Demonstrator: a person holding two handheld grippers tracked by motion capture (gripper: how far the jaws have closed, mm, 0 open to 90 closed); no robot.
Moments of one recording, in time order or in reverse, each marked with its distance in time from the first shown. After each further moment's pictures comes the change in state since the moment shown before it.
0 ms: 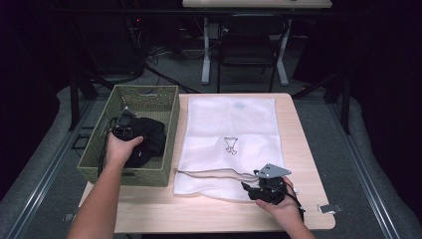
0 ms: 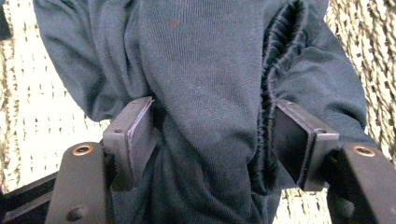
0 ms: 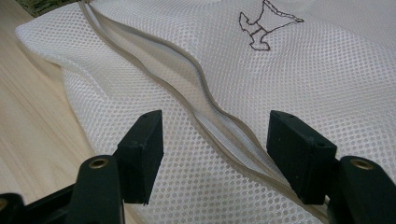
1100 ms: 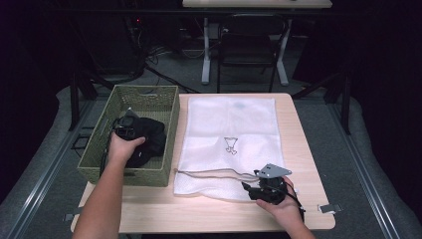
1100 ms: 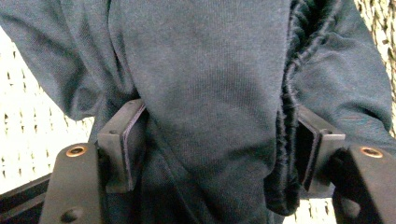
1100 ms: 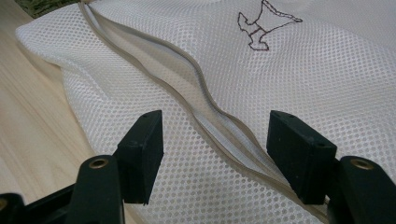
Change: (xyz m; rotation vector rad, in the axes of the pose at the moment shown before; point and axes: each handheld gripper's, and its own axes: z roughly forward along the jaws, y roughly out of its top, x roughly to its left) left arm 0.003 0.004 0.017 0.077 -0.018 -0.014; right arm -0.001 0.000 -0.001 -0.002 0.001 0.005
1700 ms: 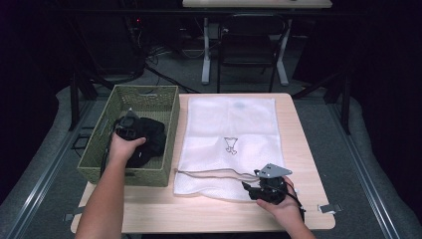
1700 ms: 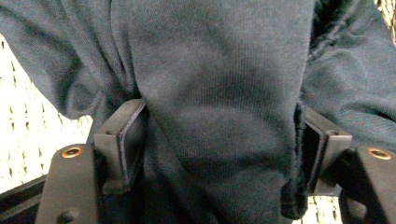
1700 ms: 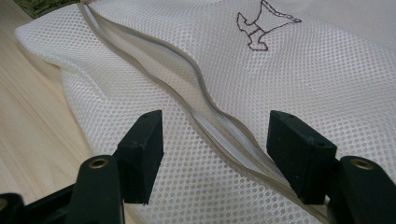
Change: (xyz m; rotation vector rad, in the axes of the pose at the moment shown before) left arm 0.002 0.001 0.008 0.026 0.004 -0.017; right arm 0.000 0.000 0.000 0.000 0.000 -0.004
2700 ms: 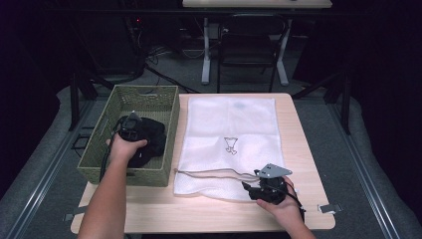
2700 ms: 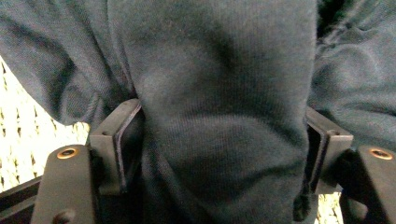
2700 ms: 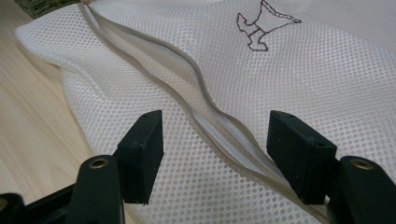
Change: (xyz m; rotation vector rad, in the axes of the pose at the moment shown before) left arm -0.001 -0.002 0.011 0.001 0.029 0.019; right arm 0.000 0.000 0.000 -0.002 -0.001 -0.002
